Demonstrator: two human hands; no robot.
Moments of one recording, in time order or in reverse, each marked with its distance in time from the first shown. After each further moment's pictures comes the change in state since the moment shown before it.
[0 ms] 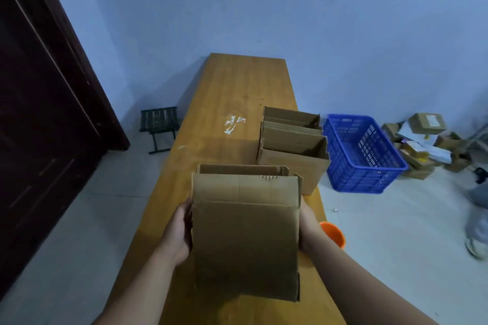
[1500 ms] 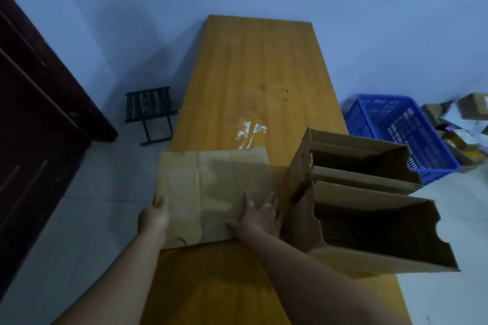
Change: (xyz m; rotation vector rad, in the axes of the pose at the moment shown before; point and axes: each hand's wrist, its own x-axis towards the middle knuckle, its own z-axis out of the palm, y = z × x) left_hand 0.330 0.097 -0.029 0.545 0.548 -0.118; right_hand 0.315 -0.014 0.159 -1.203 0.013 0.120
